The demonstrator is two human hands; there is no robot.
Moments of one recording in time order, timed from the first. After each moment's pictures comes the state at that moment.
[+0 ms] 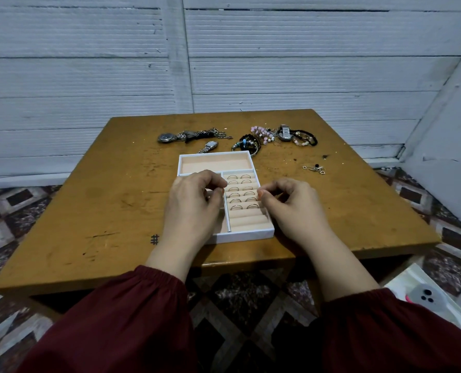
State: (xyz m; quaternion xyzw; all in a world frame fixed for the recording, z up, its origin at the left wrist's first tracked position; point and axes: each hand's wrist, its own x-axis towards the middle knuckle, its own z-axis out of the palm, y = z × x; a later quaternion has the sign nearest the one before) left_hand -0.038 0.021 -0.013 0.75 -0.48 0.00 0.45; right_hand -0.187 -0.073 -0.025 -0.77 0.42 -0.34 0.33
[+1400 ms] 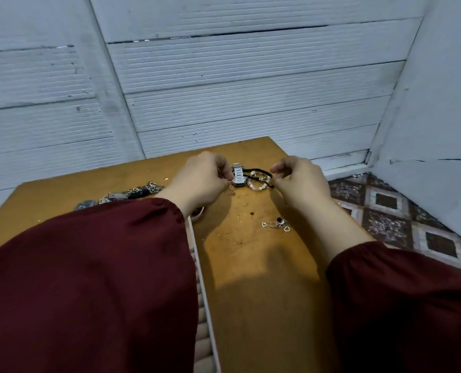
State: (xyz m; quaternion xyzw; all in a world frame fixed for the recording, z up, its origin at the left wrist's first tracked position) left_hand -0.036 -0.215 0.035 0.72 -0.64 -0.10 0.24; right_hand -0.208 -0.283 -0.005 -0.73 0.56 -0.33 0.21
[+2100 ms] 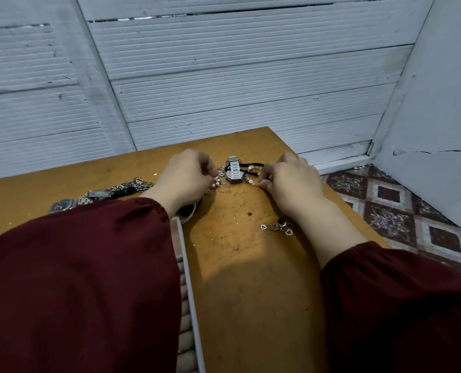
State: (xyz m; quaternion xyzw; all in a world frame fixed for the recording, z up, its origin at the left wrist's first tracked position) left_hand -0.011 -0.246 0.005 0.75 -0.60 -0.11 0.26; right_hand -0.194 -0.301 -0.022 -0.82 0.54 -0.18 0.06
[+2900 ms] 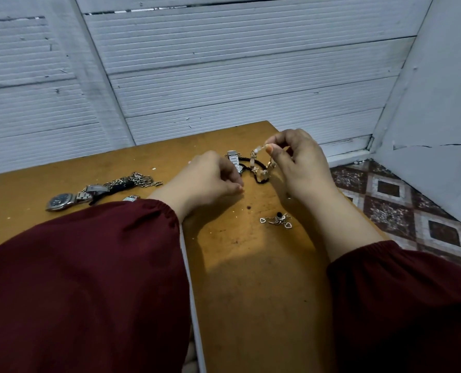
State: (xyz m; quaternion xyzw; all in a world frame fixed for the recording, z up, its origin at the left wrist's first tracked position) left_hand -0.035 -0.239 0.004 0.68 -0.68 -0.19 0.22; right_hand -0.204 -0.302 -0.017 -0.75 0.43 -0.45 0.21
